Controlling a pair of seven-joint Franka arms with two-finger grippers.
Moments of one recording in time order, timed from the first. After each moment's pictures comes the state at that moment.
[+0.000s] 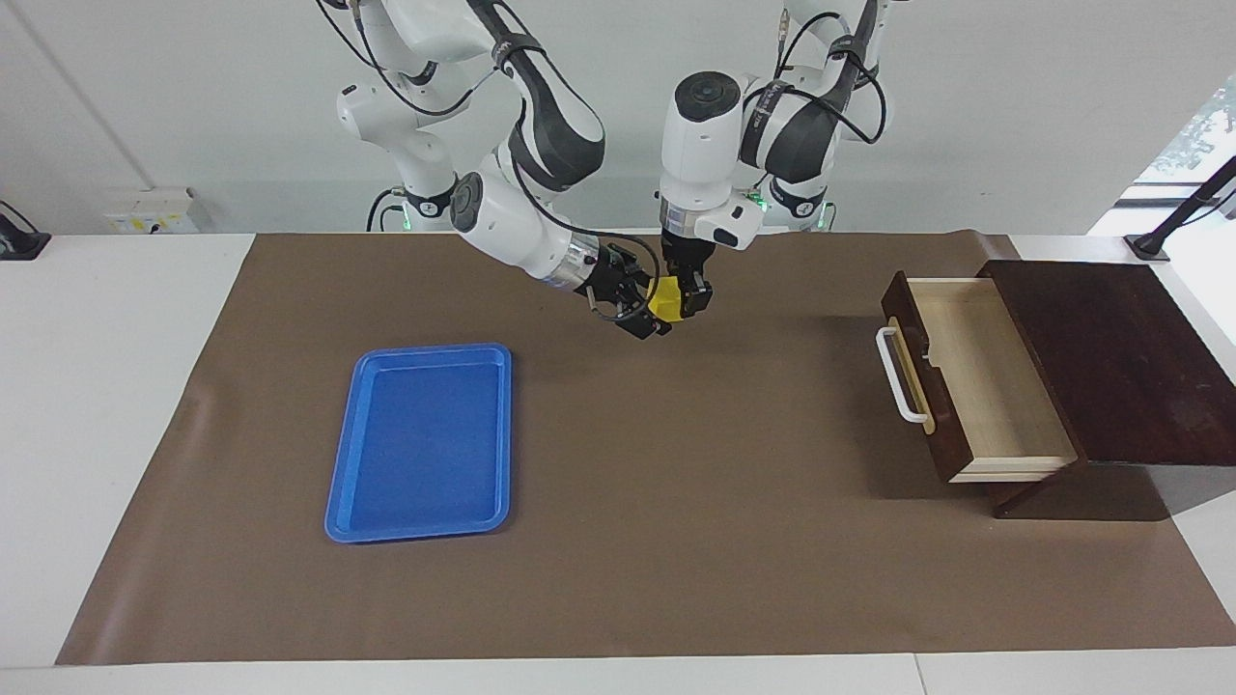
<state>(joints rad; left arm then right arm) -0.55 0.06 -0.16 -1.88 0.02 1.93 -2.45 0.50 0.16 0.05 -1.98 1.00 2.26 1.34</state>
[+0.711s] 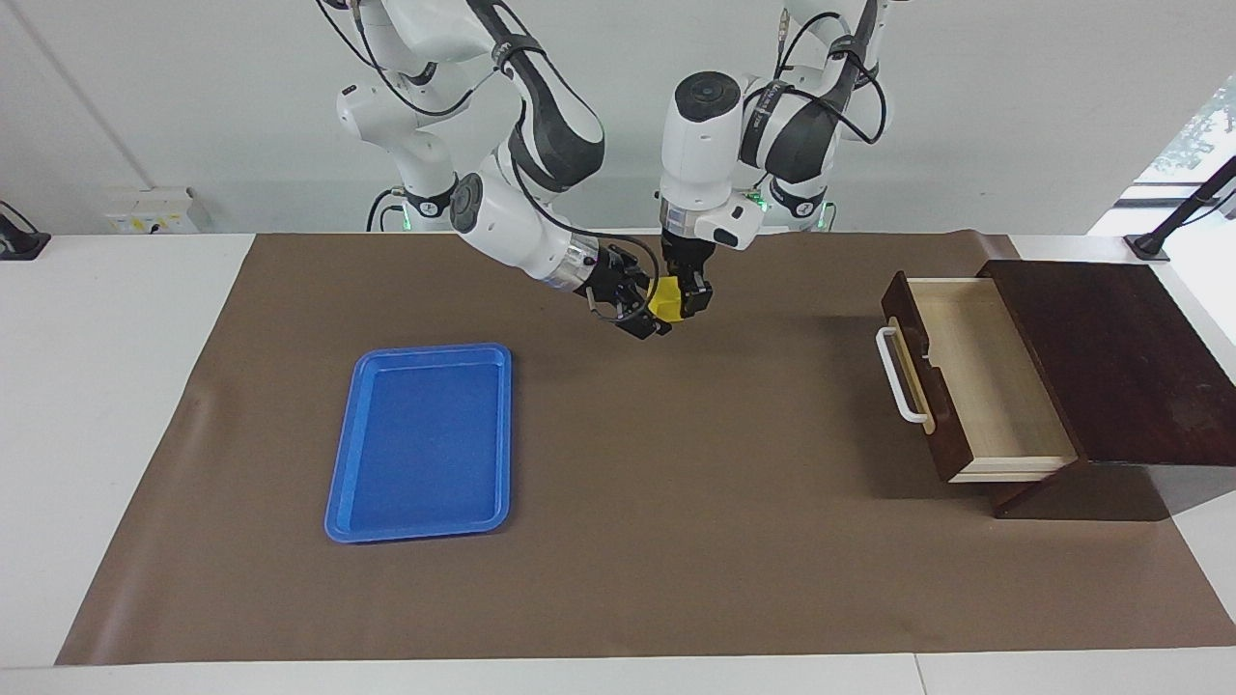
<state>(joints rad) -0.55 0.06 -0.16 -1.88 0.02 1.93 -2.45 0.50 0.16 0.04 -1.98 1.00 2.26 1.34</state>
